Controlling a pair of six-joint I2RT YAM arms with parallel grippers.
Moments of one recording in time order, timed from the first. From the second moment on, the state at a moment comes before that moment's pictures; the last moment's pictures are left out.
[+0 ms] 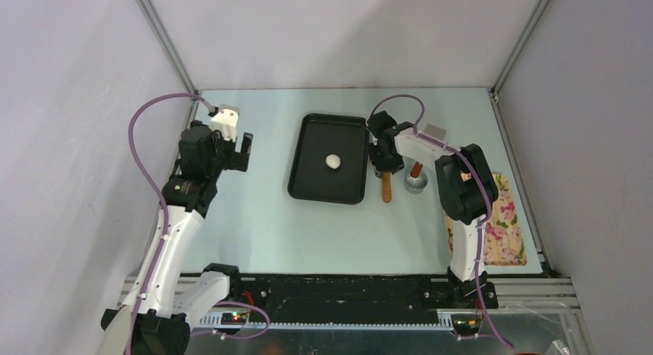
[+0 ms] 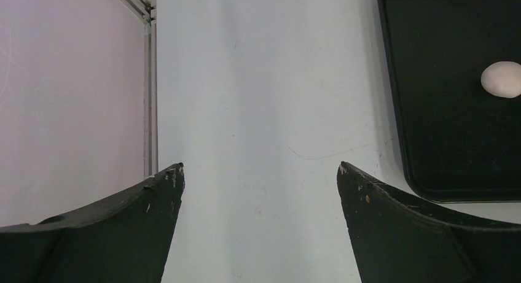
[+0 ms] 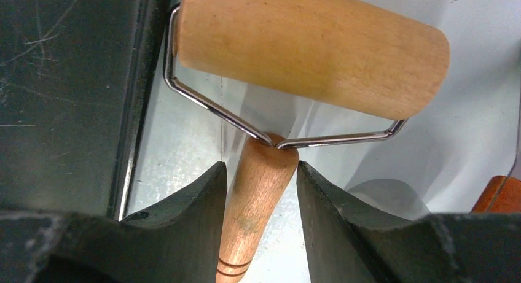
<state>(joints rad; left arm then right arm) -0.13 0.93 0.98 -0.45 -0.11 0.25 0.47 2.01 1.47 -0.68 0.12 0.15</state>
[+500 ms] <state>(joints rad) -0.14 0.95 0.97 -0.43 -0.13 0.23 0.46 2.03 1.47 -0.68 0.14 0.13</state>
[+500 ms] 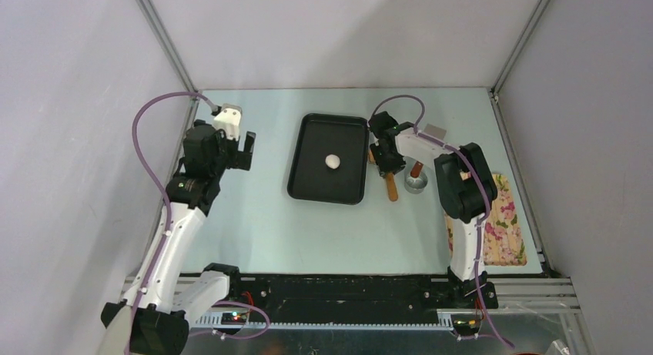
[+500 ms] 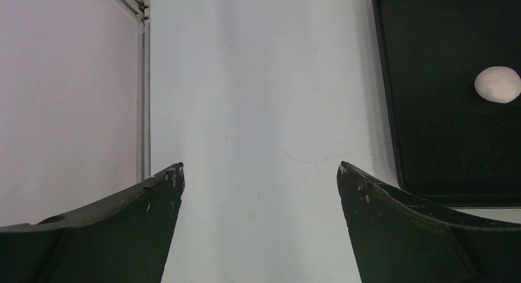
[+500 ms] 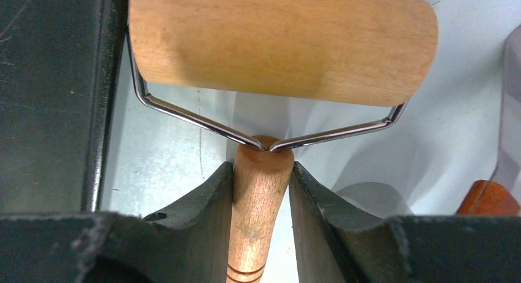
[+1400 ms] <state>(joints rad) -0.26 1.30 1.29 -0.41 0.22 0.16 0.52 1.52 1.30 -0.55 0.06 -0.26</state>
